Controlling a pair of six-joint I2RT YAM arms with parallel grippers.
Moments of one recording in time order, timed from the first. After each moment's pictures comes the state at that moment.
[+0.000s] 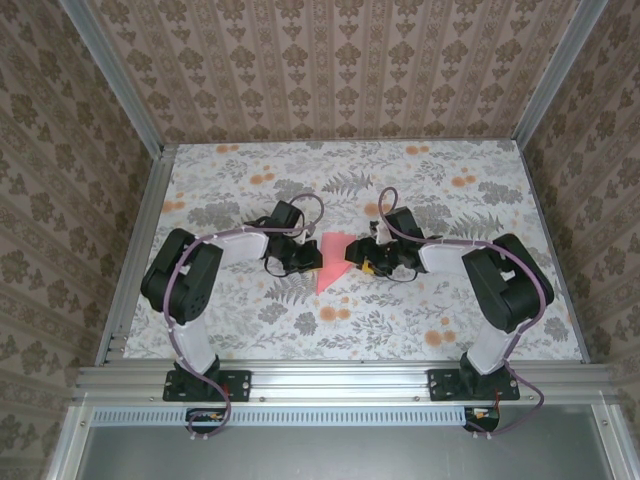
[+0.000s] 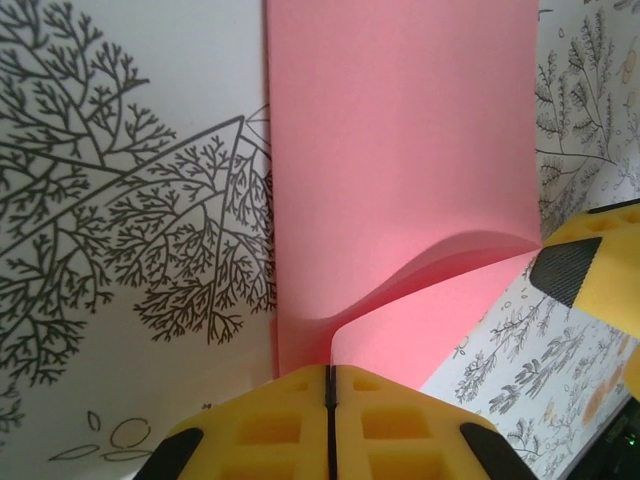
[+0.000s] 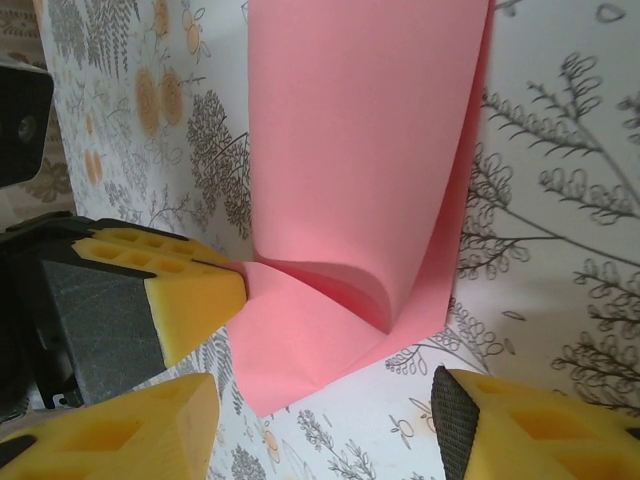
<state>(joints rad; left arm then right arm) -0.57 1.82 1.01 -0.31 0.53 -0.59 0.41 1.74 0.81 0.04 -0.61 0.78</state>
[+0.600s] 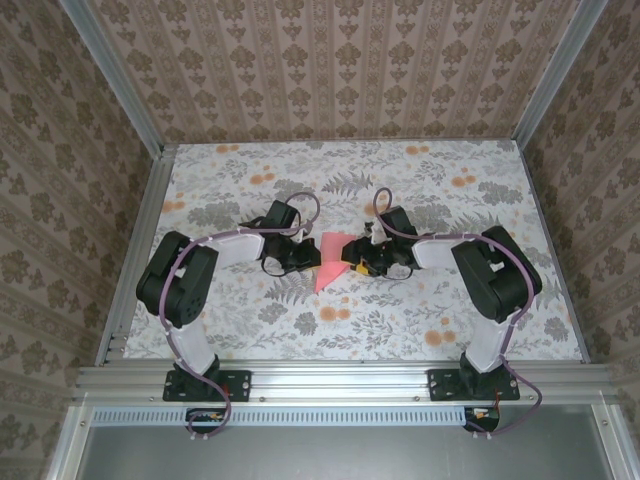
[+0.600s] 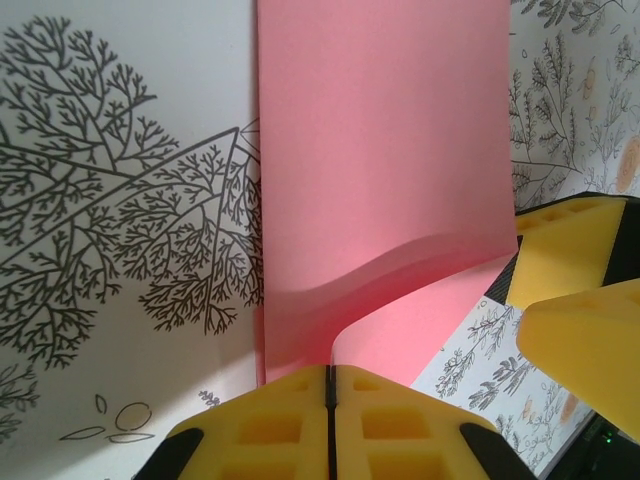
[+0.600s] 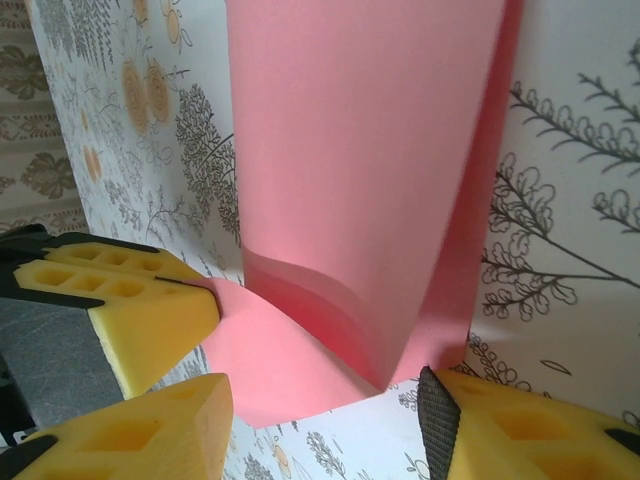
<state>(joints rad) -0.55 1.79 0.98 -0.28 0.55 -0.61 0.42 1.83 0.86 0.05 -0.65 0.82</state>
